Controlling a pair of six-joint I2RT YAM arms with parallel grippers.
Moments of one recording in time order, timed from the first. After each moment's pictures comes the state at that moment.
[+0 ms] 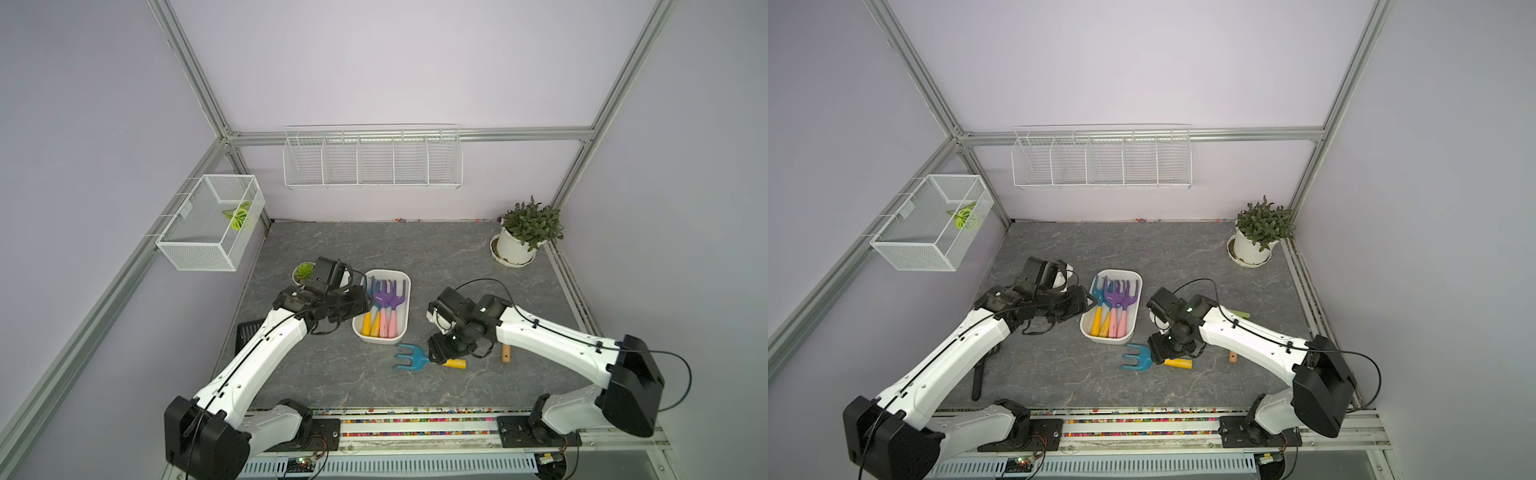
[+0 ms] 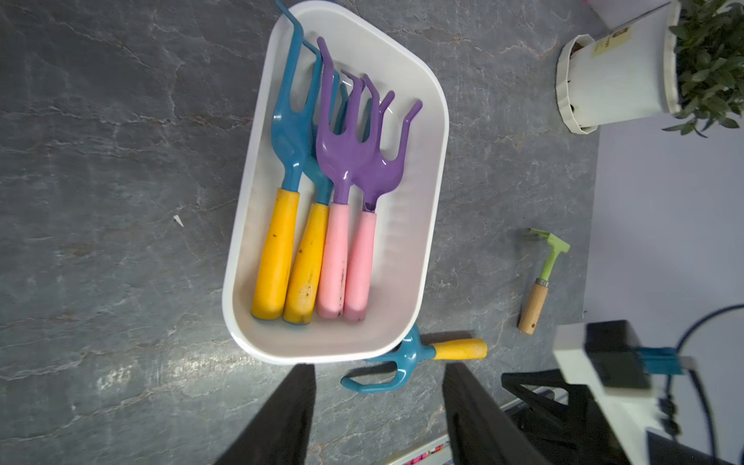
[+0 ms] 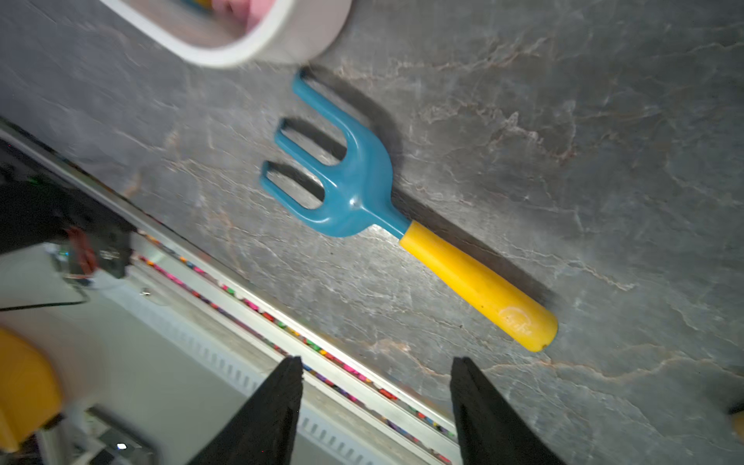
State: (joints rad) left arm -0.46 1.15 1.02 -0.78 0.29 -0.68; right arm 0.93 1.48 1.09 -0.99 -0.14 0.46
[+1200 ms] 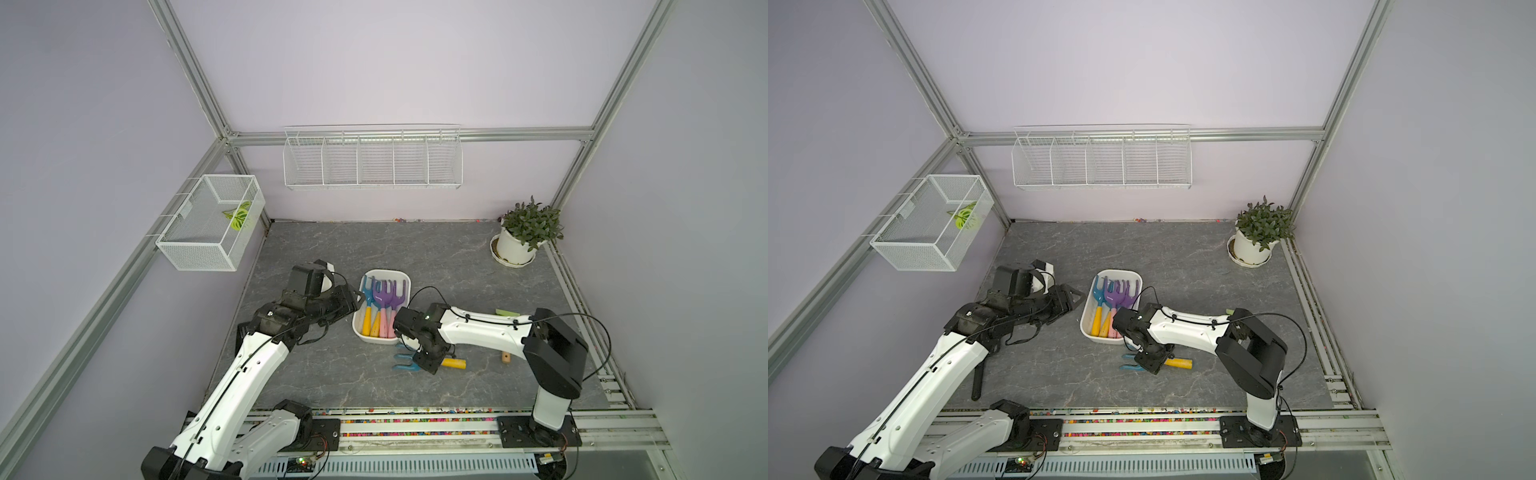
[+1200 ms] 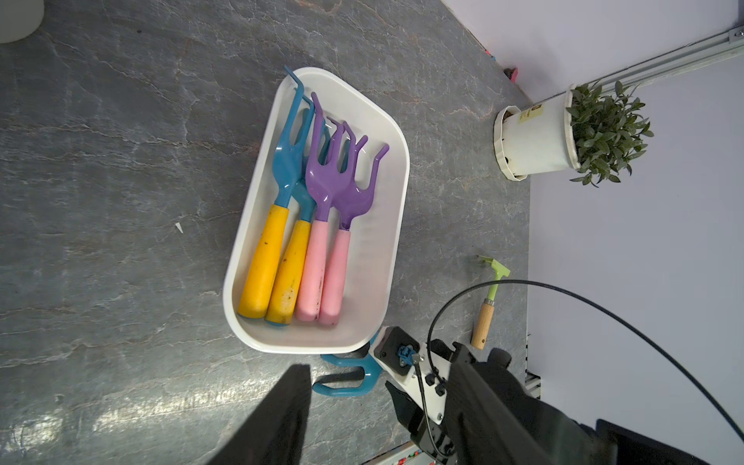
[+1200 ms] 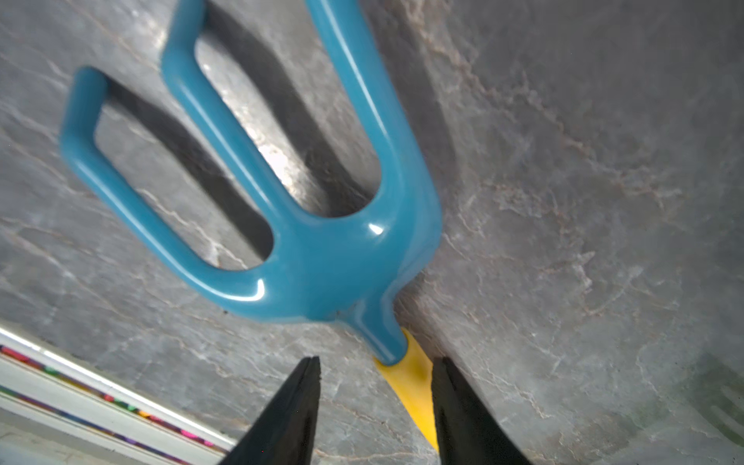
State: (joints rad) left arm -0.39 1.01 0.99 -0.76 0.33 -0.74; right arm 1.02 1.84 1.24 -1.02 0.05 0.05
